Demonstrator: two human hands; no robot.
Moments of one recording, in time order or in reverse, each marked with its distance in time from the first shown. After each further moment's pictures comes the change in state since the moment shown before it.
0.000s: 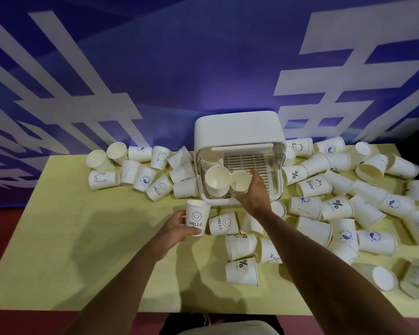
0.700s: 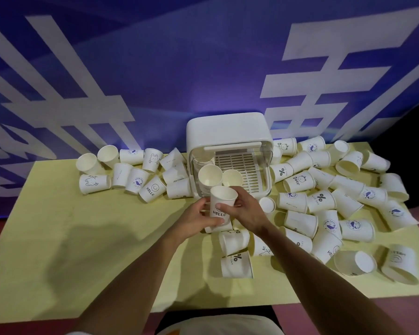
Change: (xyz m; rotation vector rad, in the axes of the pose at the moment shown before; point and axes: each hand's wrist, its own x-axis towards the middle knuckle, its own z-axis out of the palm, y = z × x) left_hand 0.019 0.032 0.050 0.197 -0.134 0.224; right_hand -0.068 -0.008 -0.021 0.400 -0.246 -0.065
